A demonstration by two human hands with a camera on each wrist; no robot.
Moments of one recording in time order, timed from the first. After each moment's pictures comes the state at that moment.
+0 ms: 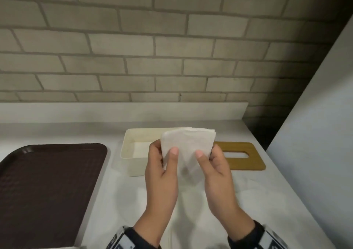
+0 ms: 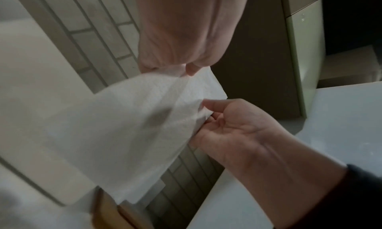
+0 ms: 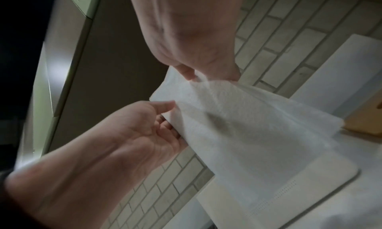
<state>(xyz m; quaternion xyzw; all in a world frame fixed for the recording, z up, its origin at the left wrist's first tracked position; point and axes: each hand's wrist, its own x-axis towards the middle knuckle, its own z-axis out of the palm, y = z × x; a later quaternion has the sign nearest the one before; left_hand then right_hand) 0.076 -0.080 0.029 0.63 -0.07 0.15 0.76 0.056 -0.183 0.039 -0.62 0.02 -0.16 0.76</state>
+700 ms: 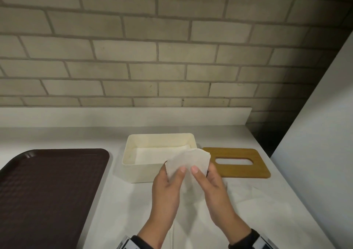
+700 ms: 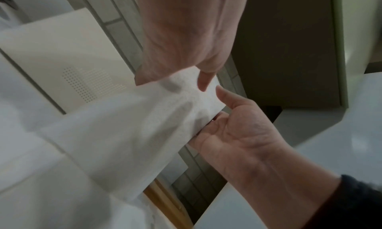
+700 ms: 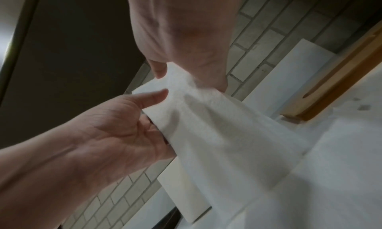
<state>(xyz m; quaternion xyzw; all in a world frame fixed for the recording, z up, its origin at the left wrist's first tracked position) 0.087 -0.084 -0.001 0.63 0.00 0.00 0.77 0.071 -0.194 0.005 -0.62 0.02 -0.06 0.78</state>
